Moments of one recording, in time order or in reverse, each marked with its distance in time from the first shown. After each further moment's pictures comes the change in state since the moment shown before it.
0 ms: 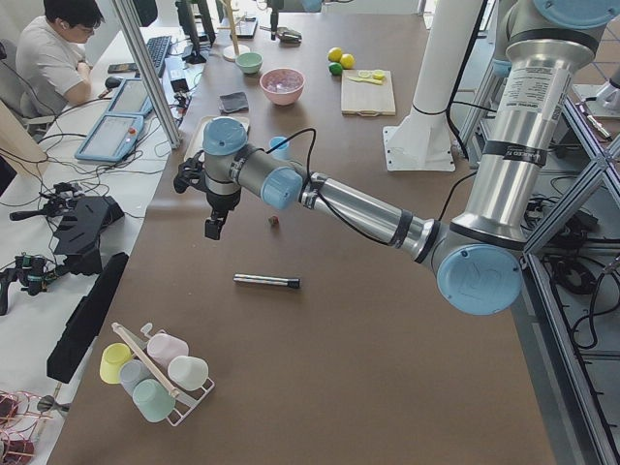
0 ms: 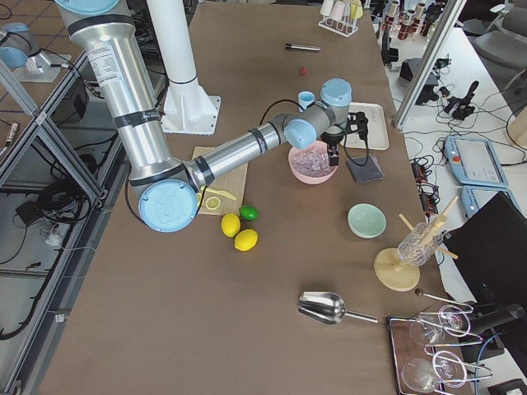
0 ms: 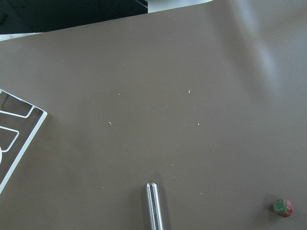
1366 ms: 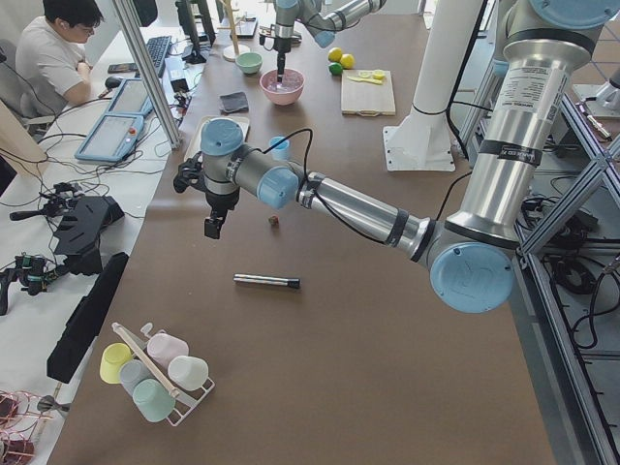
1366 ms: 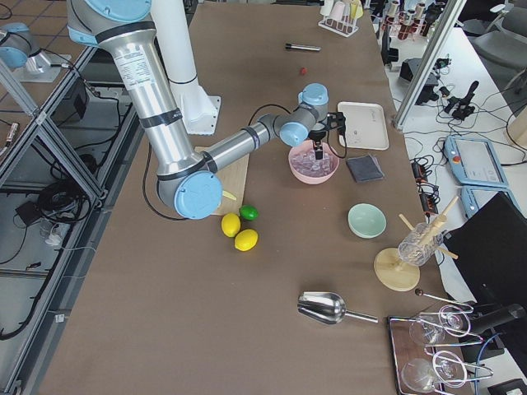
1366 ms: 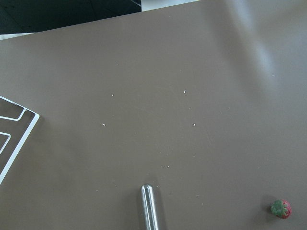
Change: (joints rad) left arm 0.020 -0.014 0.027 0.002 -0.001 -0.001; right arm -0.250 0.060 -0.107 0.145 -0.250 0.189
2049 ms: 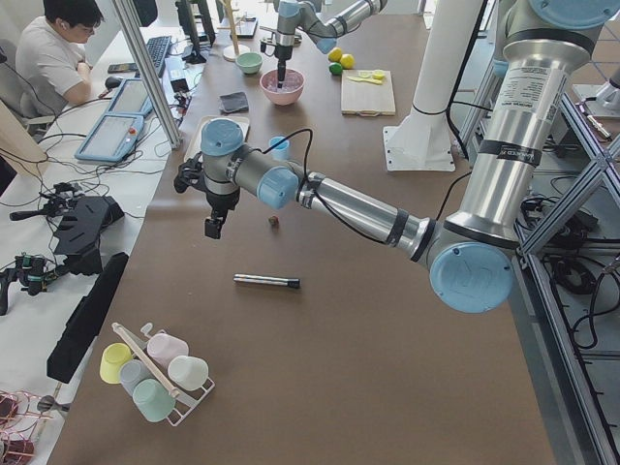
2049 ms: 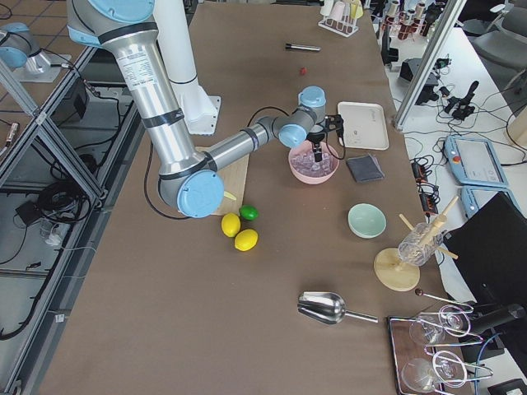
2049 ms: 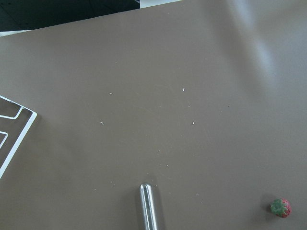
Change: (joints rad) left arm 0.002 -0.001 0.000 0.000 -0.001 -0.001; right arm -0.042 0.003 -0.031 0.037 -0.059 0.012
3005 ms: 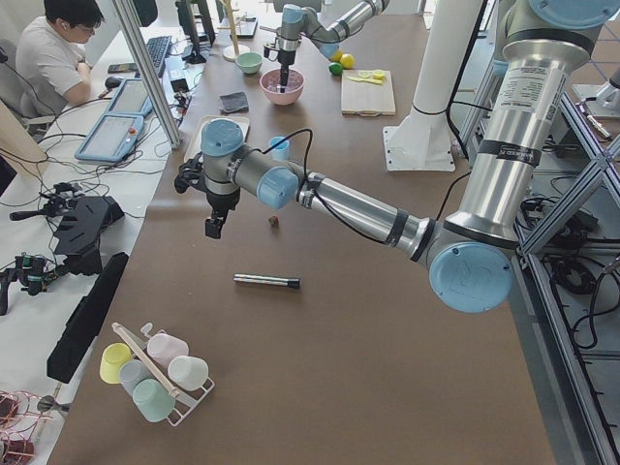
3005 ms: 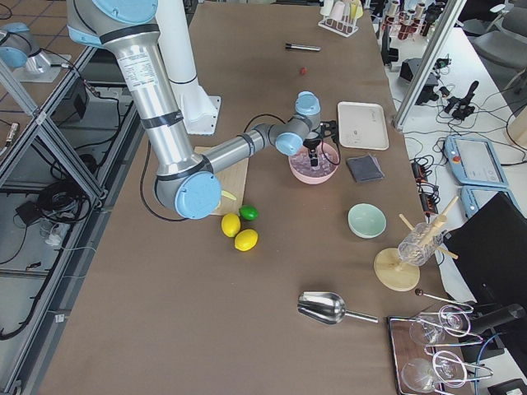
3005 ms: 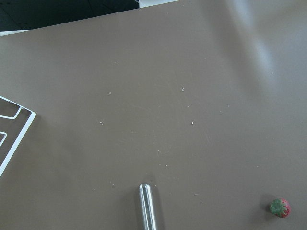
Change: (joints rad) left arm 0.004 -0.001 0.003 -0.001 -0.001 0.001; right arm -0.021 -0.025 -0.011 0.051 -0.010 0.025
